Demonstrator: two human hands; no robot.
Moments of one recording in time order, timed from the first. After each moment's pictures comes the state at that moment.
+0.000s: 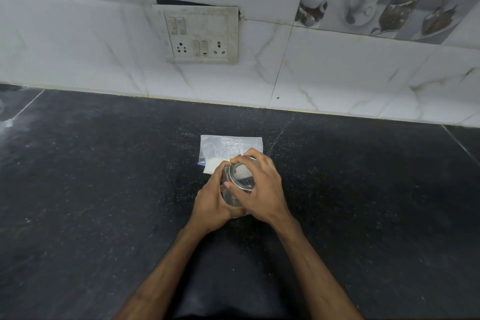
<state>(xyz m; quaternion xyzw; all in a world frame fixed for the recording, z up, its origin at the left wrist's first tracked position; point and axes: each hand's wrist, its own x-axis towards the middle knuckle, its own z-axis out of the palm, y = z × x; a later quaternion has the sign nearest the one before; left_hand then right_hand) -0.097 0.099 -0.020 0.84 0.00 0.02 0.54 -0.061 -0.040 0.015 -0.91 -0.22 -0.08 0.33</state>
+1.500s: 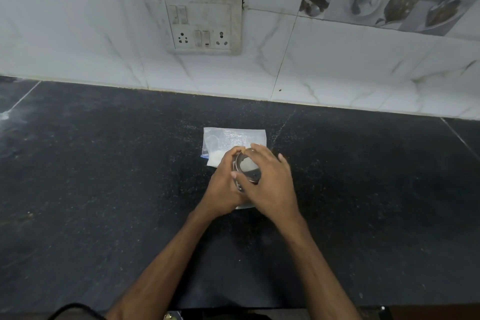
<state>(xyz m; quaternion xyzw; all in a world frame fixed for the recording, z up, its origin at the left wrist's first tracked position) -0.077 0.096 -0.024 0.78 -0.07 0.05 0.62 -0.086 -0.027 0.048 -0.95 -0.15 -0.07 0.28</state>
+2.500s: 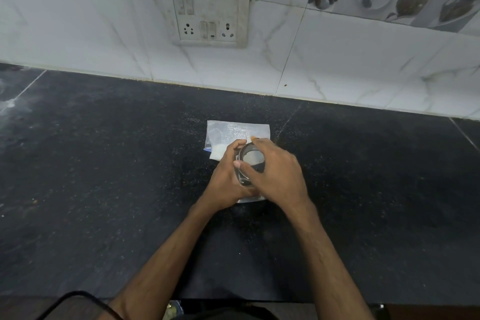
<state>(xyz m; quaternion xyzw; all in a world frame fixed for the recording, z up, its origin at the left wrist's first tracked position) -0.075 0.098 -0.031 0.78 -0.07 0.02 0.63 -0.074 -0.033 0.061 -0.96 -0.16 -0.04 0.21</state>
